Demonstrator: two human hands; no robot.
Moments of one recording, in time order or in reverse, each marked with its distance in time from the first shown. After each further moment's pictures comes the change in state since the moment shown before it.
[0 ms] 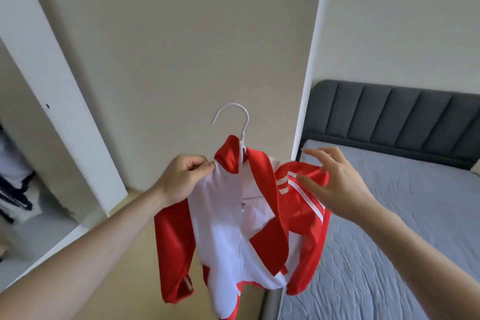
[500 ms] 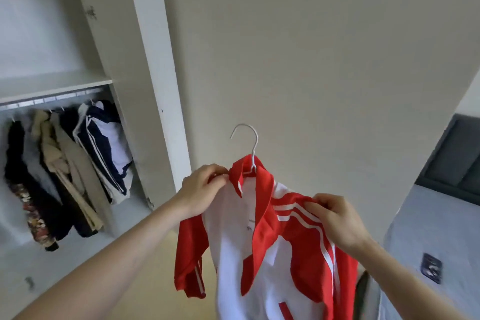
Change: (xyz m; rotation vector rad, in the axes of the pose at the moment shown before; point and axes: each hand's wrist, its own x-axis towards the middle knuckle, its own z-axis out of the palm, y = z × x) left_hand -0.038 -0.131 -0.220 0.239 0.271 -0.301; right_hand 0.107 -0.202 0.204 0.489 -0.321 0.103
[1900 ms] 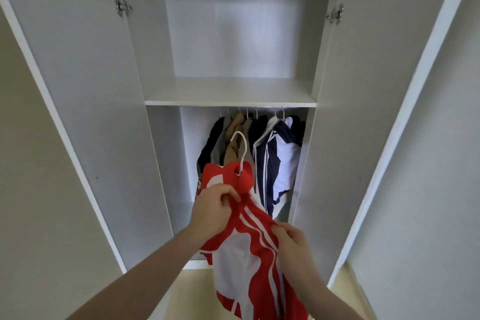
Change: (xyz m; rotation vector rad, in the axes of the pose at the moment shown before) left_hand 0.143 -0.362 -0.318 0.339 0.789 -0.557; right_hand 0.328 -0.300 0.527 0.358 -0.804 -0.063
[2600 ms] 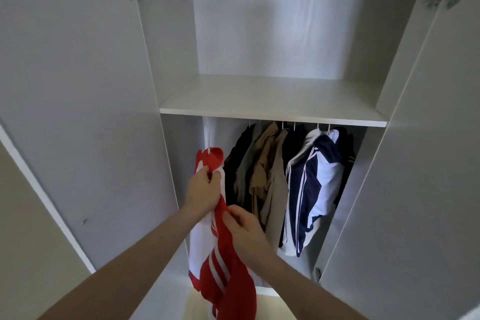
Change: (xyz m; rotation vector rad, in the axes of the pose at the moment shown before) left_hand 0.213 -0.126 -0.021 -0.237 0.199 -0.337; right_hand 0.219 -0.054 0.175 -0.020 -0.503 -0.258
